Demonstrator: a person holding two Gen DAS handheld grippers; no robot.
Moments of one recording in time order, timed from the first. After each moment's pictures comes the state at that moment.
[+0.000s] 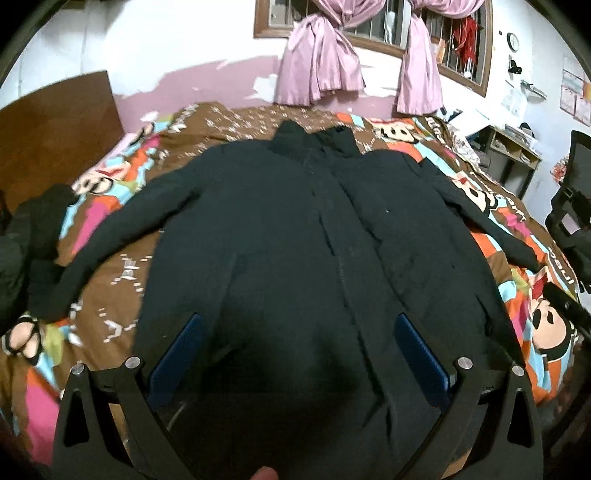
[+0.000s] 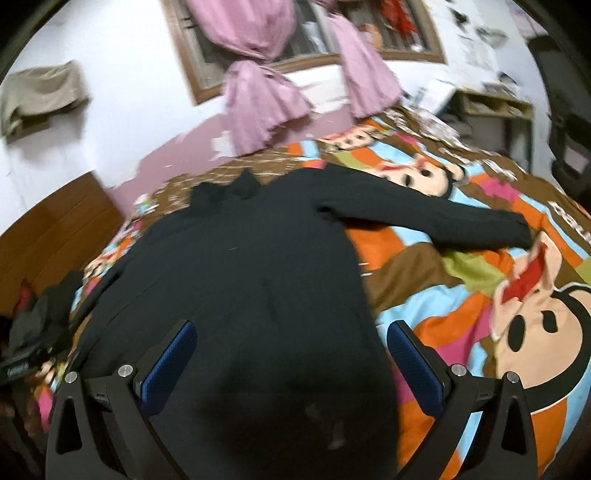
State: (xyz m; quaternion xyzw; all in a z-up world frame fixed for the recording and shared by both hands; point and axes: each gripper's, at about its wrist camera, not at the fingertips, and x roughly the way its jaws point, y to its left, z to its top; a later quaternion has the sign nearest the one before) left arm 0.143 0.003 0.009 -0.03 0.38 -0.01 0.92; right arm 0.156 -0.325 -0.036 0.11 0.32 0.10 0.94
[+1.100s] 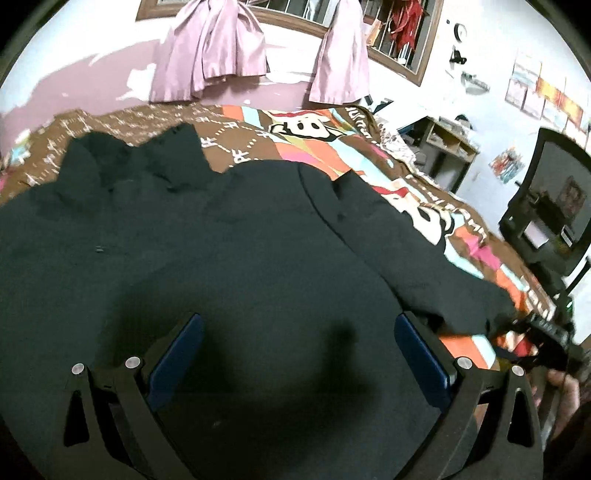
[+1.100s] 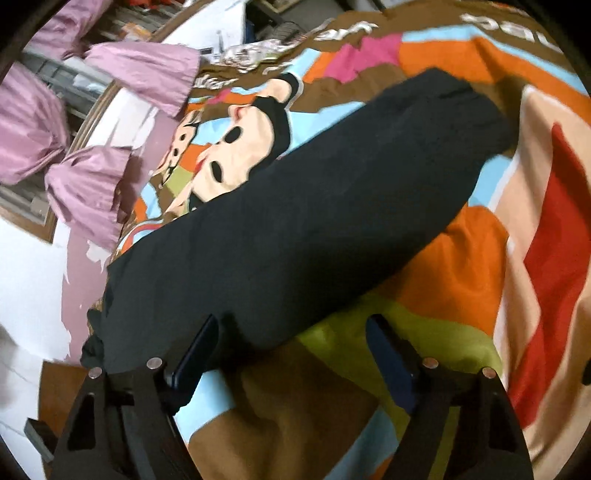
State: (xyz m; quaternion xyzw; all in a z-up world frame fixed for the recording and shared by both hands) left arm 0.441 -0.138 -0.056 -0.06 0.38 -0.20 0.90; right arm 0.365 -0.558 -0.152 0.43 0.38 -0.05 0.81
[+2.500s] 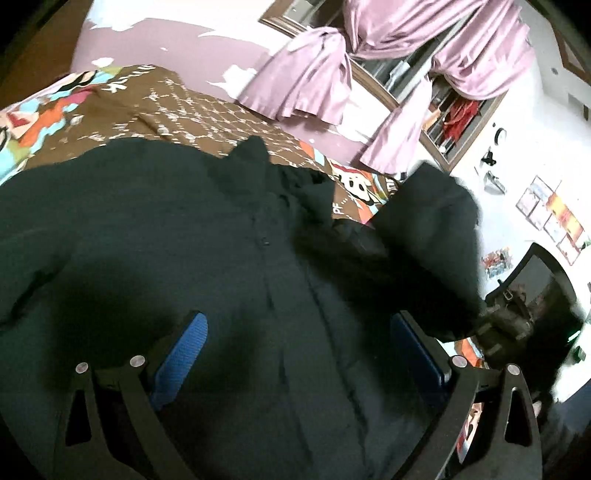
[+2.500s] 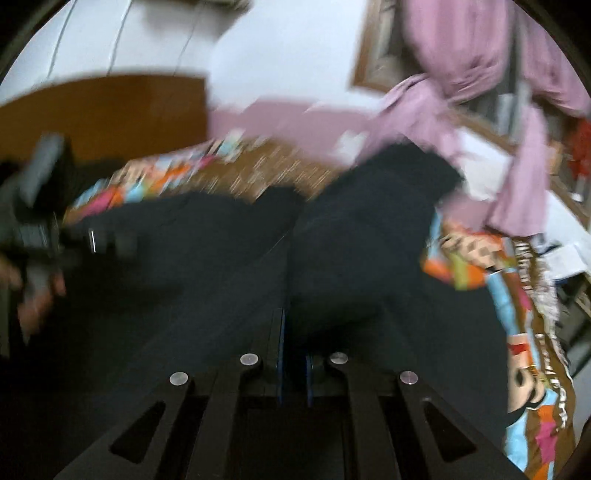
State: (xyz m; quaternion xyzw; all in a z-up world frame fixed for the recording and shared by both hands) left arm 0.348 0.089 -0.014 -0.24 0.33 -0.17 0.90; right arm 0.377 -0.154 -0.023 -0.21 0.26 0.30 0.89
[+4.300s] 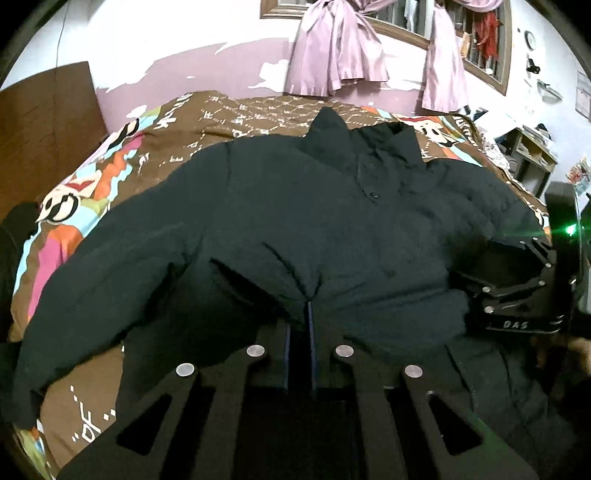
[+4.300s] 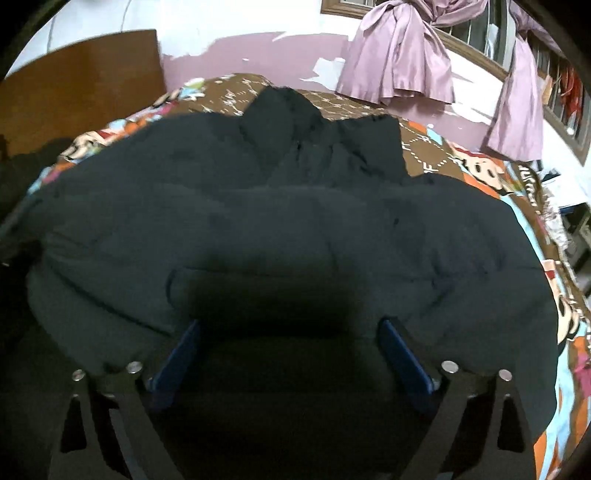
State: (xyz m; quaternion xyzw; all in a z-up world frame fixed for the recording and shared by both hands) left arm 0.315 0.106 -0.047 -0.02 0.39 -0.01 0.92; right arm 0.433 -0.080 -0.109 -0.16 0.37 0.20 0.90
